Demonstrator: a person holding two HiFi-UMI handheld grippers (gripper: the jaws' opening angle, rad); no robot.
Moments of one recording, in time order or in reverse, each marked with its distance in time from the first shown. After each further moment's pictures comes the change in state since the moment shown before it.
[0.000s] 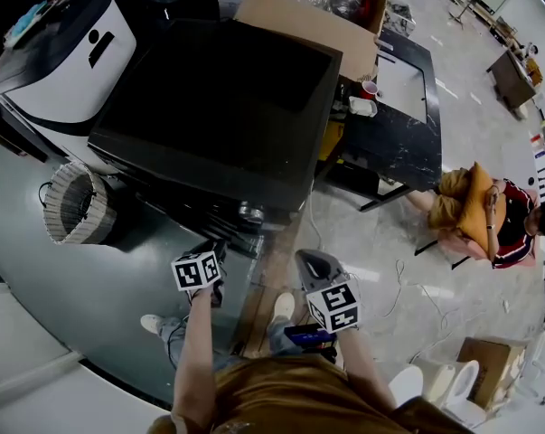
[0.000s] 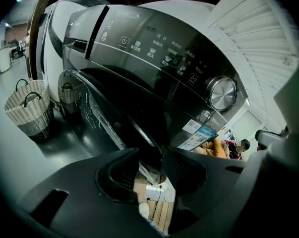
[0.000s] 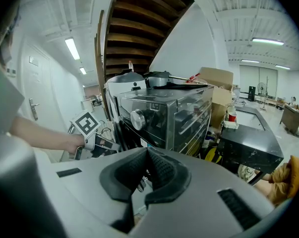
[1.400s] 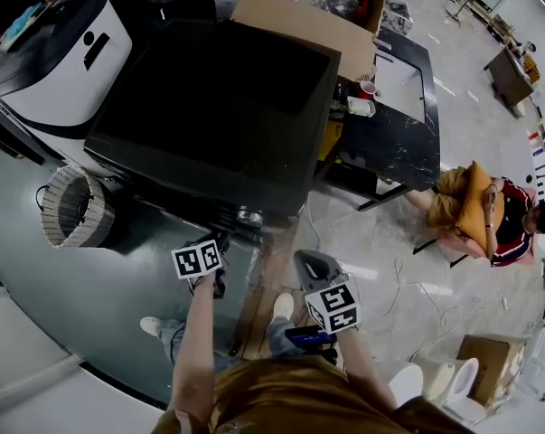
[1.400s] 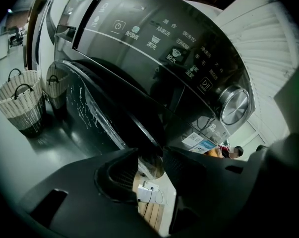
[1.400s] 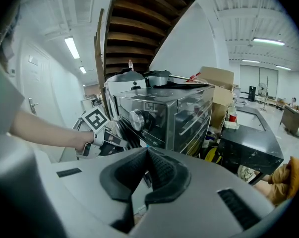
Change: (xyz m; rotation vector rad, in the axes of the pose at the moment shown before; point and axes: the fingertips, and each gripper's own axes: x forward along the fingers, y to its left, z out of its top) left arm 0.027 -0.010 0.023 -0.058 0.016 -0.070; right arm 0.006 -0.001 0.003 -0.004 0.012 0.002
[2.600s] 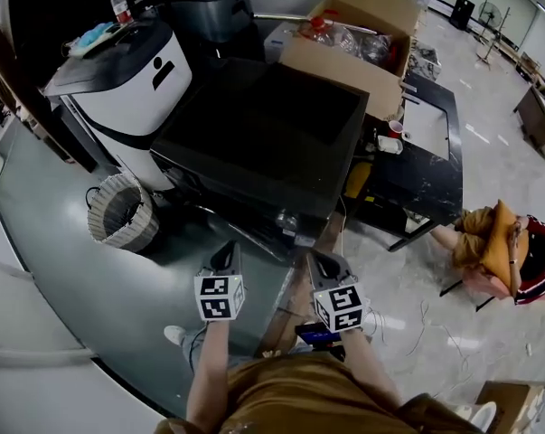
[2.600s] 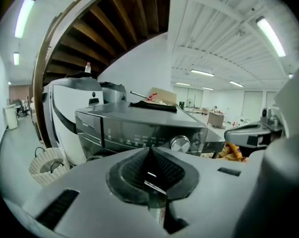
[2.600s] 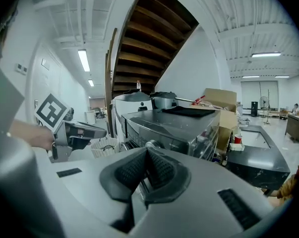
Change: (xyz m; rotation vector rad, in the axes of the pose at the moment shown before) left arm -0.194 -0.072 0.048 0.433 -0.457 0.205; right arm -0.028 0.046 0.062 -0.056 -0.236 0.007
